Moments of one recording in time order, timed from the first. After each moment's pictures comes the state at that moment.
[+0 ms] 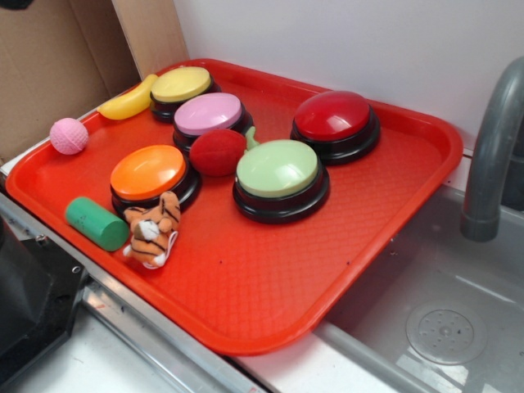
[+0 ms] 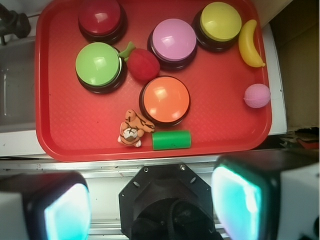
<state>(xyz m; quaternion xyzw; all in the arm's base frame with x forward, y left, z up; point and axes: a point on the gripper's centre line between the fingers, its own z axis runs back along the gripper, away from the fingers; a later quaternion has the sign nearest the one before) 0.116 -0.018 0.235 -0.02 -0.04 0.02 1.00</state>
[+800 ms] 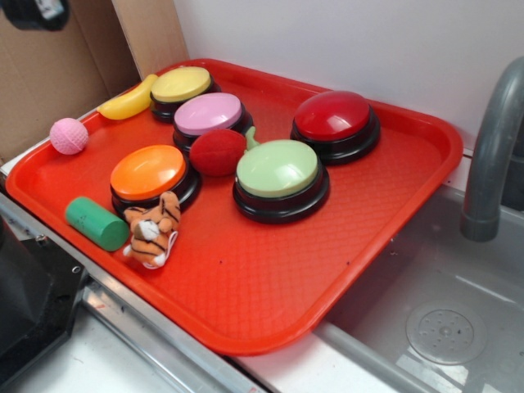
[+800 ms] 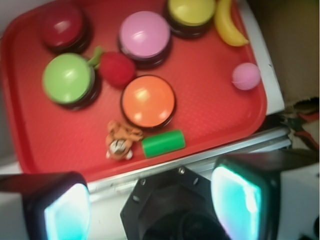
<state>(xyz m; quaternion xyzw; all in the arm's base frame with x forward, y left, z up) 0.133 0.008 0.205 0.00 -0.04 0.17 0.98</state>
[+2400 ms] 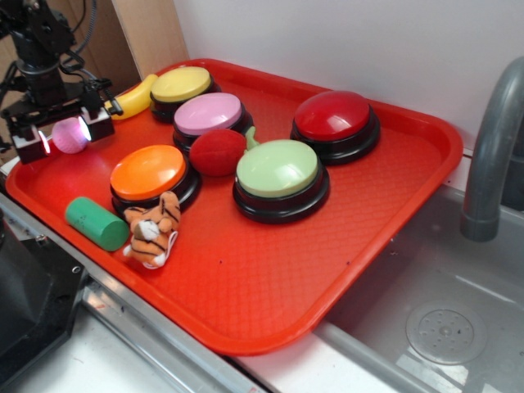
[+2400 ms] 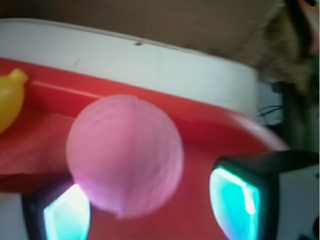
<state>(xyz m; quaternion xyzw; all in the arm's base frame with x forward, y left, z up) 0.174 0.168 0.019 0.12 -0.10 0.61 0.77</state>
